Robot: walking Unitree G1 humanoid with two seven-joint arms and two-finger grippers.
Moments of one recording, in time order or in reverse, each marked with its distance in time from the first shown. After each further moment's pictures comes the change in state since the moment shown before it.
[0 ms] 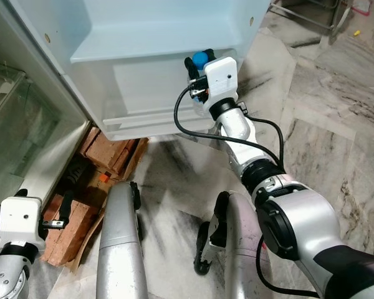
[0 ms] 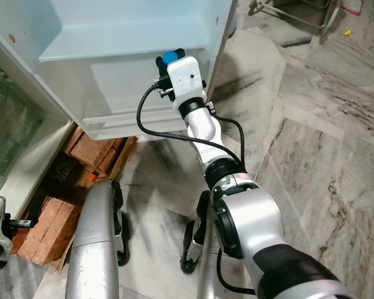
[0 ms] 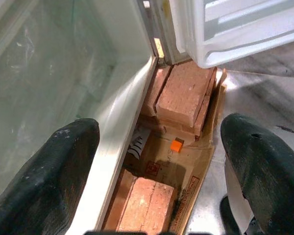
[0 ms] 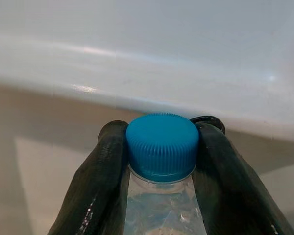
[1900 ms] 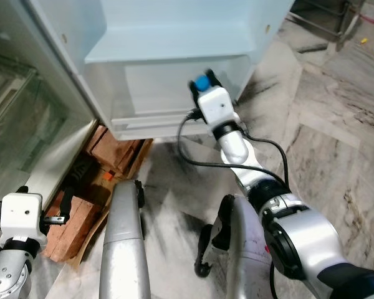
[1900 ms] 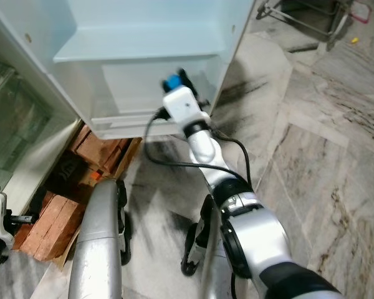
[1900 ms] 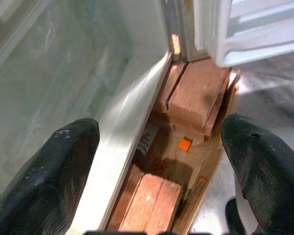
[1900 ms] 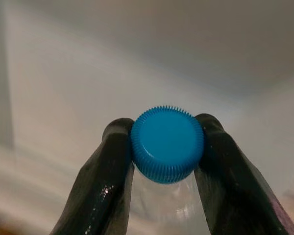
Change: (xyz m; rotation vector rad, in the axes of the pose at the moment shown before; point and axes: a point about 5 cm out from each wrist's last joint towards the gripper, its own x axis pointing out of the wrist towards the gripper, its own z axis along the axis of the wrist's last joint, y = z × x) left arm 0.008 -0.001 0.000 -0.013 -0.008 0.006; right arm -0.060 -0.016 -0.059 -0.253 0.236 -0.070
